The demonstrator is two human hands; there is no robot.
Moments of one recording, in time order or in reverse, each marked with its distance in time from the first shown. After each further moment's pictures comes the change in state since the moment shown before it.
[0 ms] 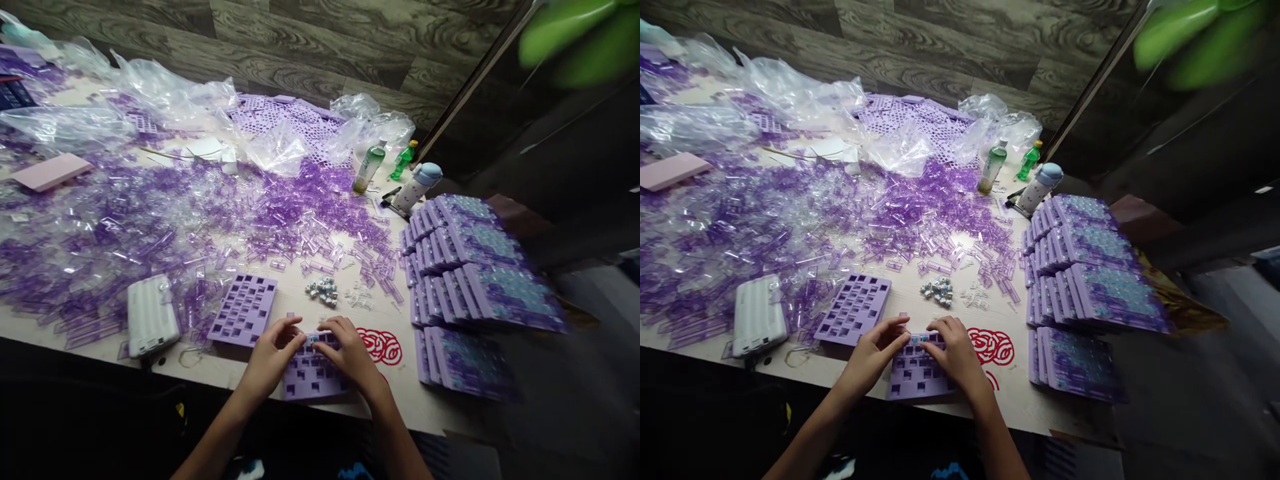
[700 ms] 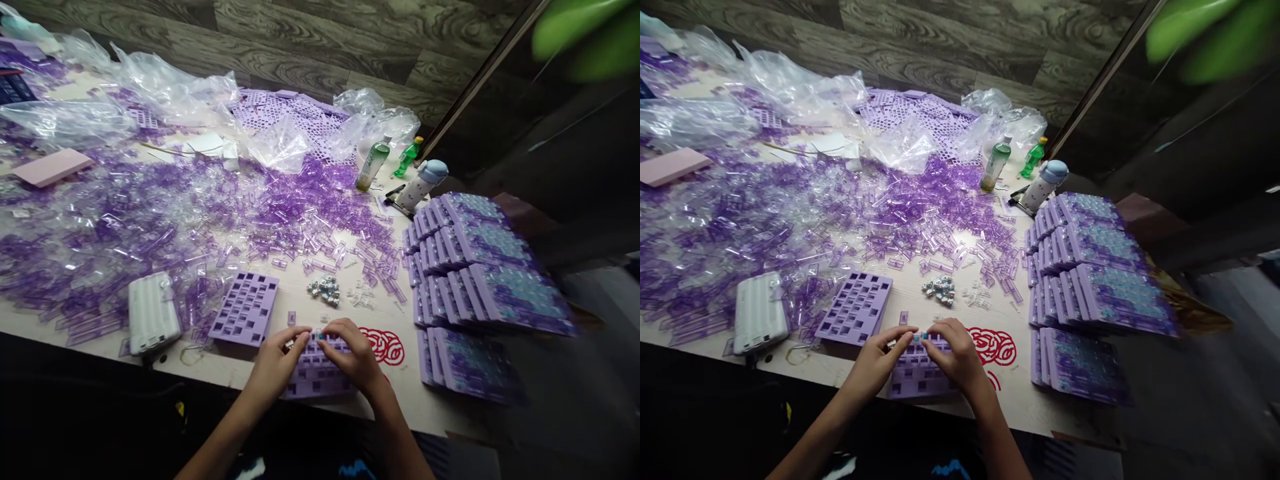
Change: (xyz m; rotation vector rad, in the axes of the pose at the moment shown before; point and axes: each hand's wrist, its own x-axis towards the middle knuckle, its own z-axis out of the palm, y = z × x) left_hand -0.004 0.008 0.007 0.239 0.012 0.074; right_hand 0.000 -0.008 -0.004 0.107 0.107 -0.151
